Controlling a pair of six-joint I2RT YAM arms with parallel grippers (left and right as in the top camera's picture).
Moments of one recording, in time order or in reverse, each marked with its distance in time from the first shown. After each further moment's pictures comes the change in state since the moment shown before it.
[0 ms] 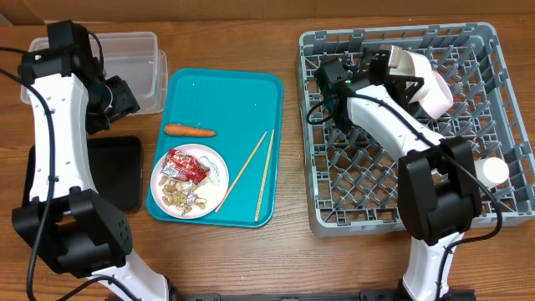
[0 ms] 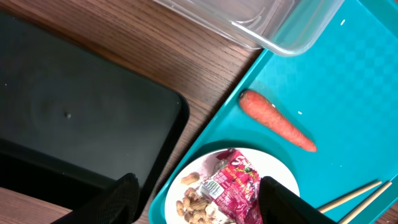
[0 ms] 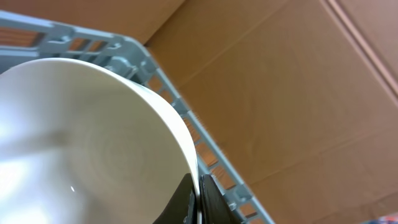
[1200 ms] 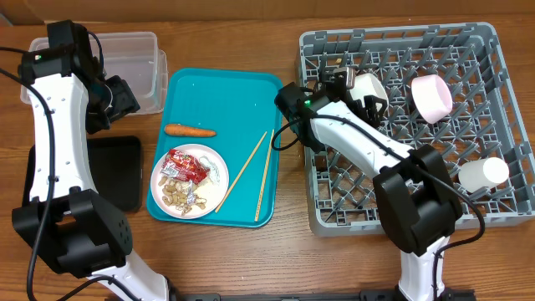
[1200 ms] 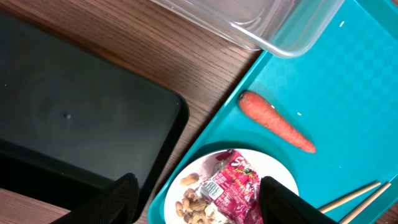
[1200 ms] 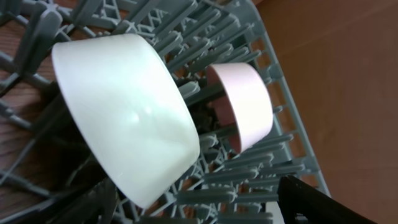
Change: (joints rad) left arm 0.000 0.000 0.000 0.003 0.000 -0.003; right arm 0.195 -0.002 -0.003 -0.106 -0.323 -0.001
